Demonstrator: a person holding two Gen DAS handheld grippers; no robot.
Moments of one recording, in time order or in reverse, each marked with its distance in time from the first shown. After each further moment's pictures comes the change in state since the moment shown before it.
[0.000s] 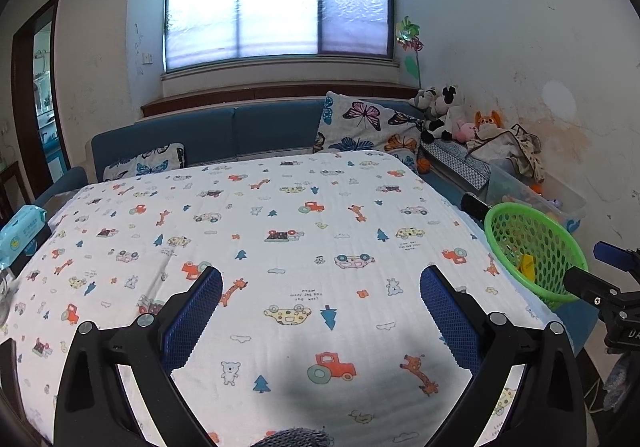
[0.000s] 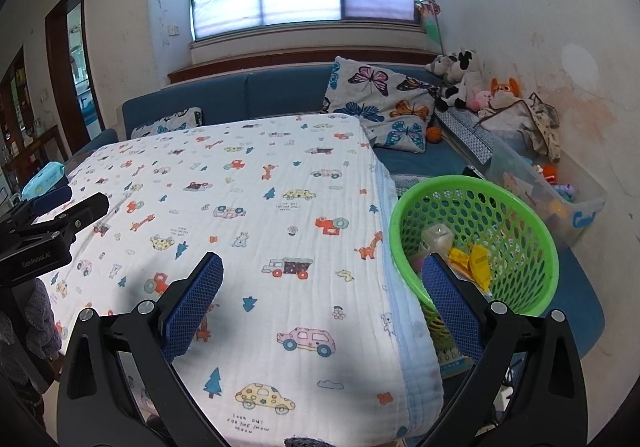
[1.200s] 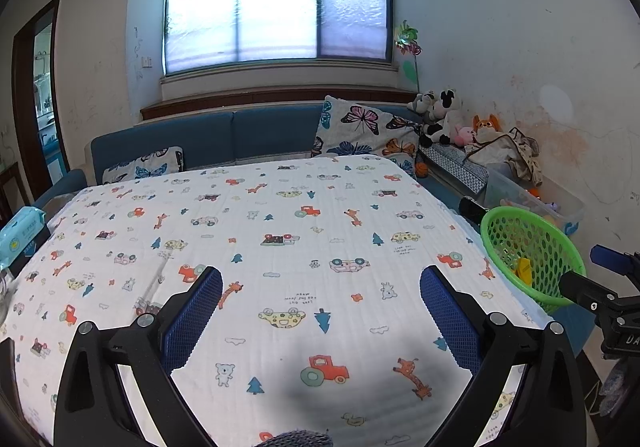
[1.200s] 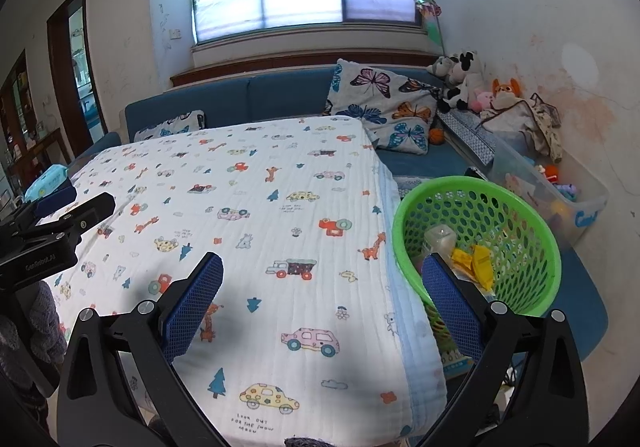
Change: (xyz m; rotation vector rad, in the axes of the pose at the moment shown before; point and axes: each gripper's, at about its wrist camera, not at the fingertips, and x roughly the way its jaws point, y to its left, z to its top) left arm -0.006 -0.005 0.002 -0.002 -0.015 -0.001; right arm -0.005 0.003 0.005 0.006 -0.007 0.010
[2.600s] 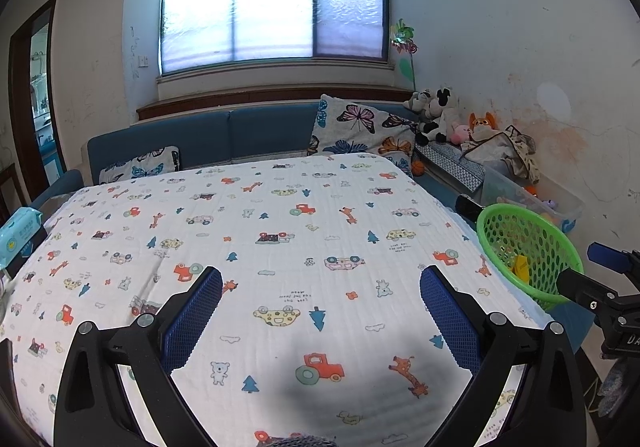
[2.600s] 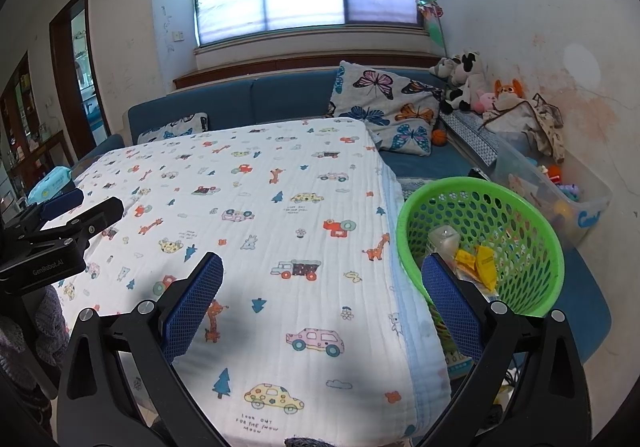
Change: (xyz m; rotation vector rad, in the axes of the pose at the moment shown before) left arm 0.001 -0.006 -0.007 0.004 -0.002 -0.010; right arm 0.000 0.003 0.000 0.002 -0.005 0.009
